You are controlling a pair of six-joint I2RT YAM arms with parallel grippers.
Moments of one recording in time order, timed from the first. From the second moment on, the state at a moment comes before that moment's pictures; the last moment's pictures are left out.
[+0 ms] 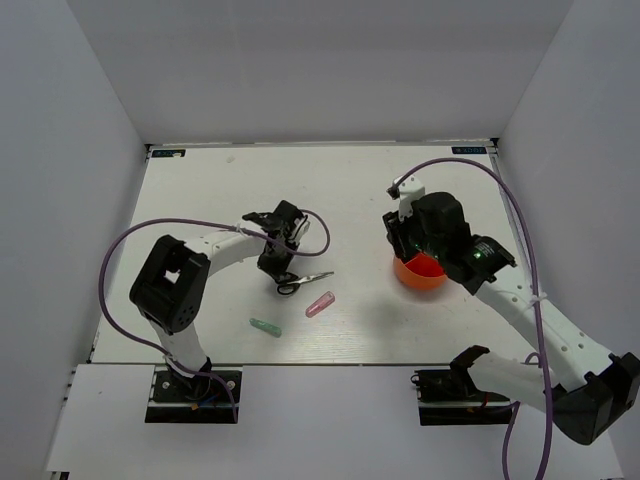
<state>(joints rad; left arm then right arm) -0.59 1.75 1.09 -0.63 -0.07 -0.12 0.62 1.05 1.02 -0.55 0.05 -0.07</state>
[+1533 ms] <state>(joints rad) -1.25 1.96 1.53 0.24 -0.80 1.13 0.43 0.82 0.63 1.20 1.15 -1.02</state>
